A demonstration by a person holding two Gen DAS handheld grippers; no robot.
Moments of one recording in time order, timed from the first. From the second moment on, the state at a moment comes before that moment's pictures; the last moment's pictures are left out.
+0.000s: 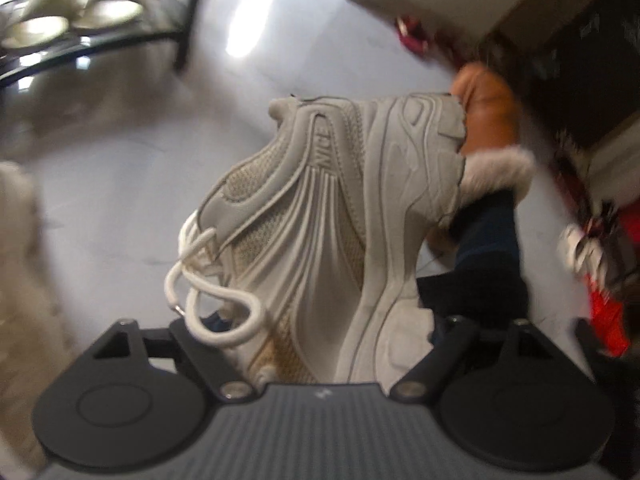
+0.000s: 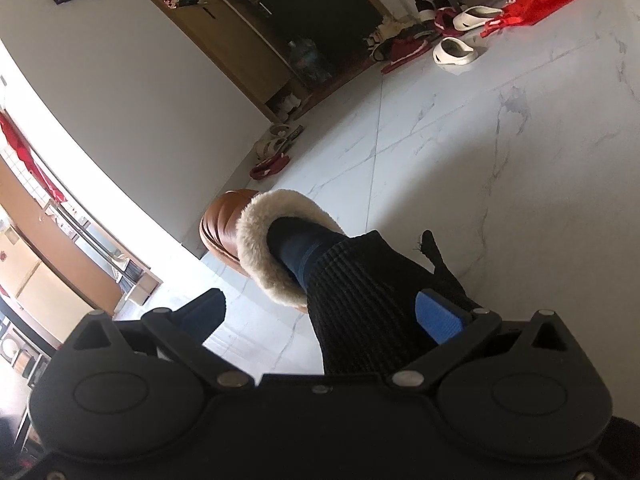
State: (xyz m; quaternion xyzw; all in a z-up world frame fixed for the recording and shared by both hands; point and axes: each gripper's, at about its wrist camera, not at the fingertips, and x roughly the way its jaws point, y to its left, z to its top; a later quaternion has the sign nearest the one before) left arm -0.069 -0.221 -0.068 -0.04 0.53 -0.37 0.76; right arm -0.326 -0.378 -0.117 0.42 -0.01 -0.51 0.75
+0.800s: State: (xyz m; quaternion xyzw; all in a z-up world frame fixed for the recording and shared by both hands) left arm -0.020 0.096 -0.128 -0.22 0.48 -0.01 0.85; right arm -0.228 -0.291 -0.108 0.18 0.16 -0.46 0.86
